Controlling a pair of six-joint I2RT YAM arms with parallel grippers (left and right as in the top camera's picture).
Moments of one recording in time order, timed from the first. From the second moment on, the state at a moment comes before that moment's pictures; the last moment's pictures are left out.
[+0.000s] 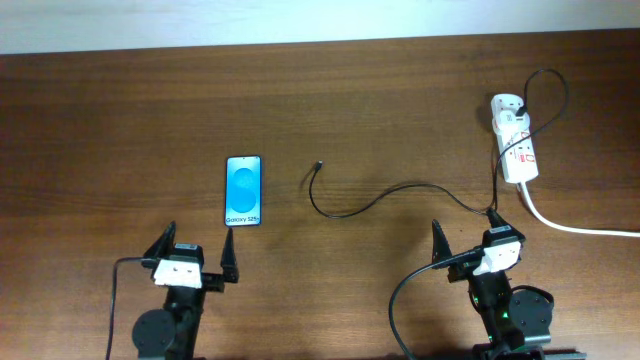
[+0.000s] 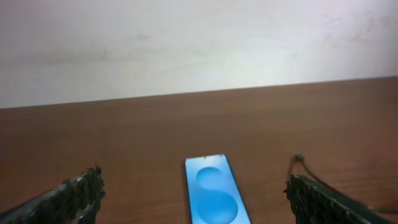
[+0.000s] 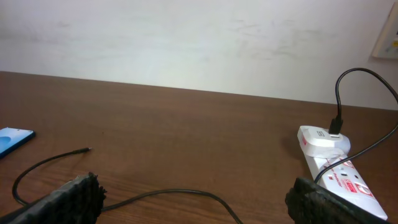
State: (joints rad) left arm 0.00 0.02 0.01 -0.04 0.13 0.04; right arm 0.03 0.01 0.01 -0.06 -0.13 -0.03
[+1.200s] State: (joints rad) left arm 0.00 1.34 1.24 -0.45 0.18 -0.03; right arm 0.03 0.01 0.01 -0.06 -0.13 -0.03
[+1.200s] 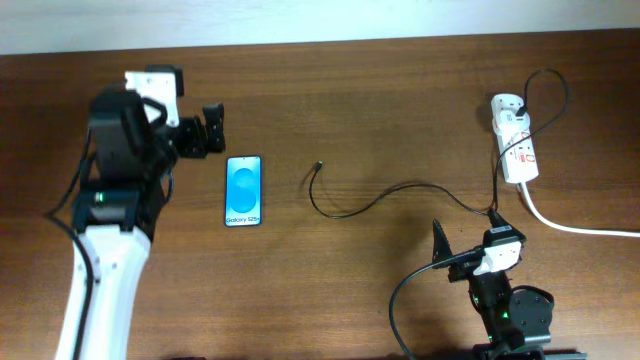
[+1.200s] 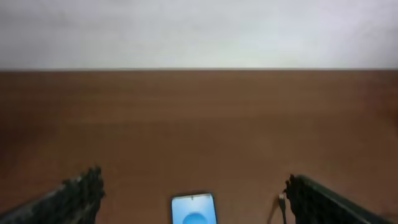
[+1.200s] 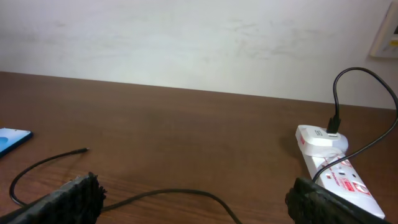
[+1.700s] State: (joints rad) left arm 0.00 1.58 1.52 -0.85 0.23 -0.02; right arm 0.03 0.01 0.01 -0.06 -0.13 -0.03
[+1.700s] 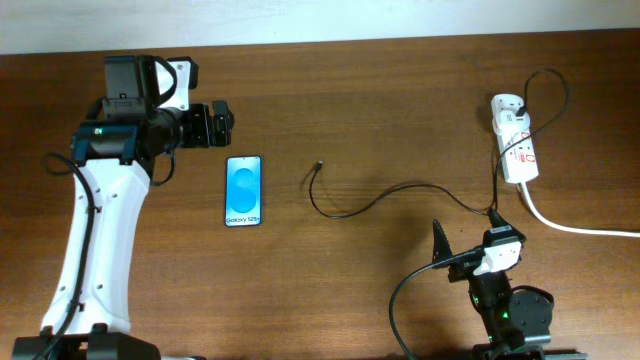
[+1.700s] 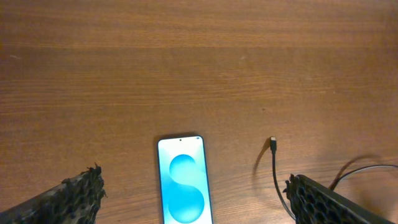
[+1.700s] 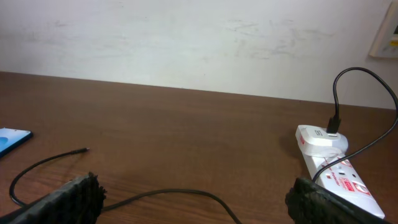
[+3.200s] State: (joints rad) left arm -0.16 2.13 1.53 -0.99 0.05 -0.16; right arm 0.03 0.01 0.01 -0.06 -0.13 -0.03
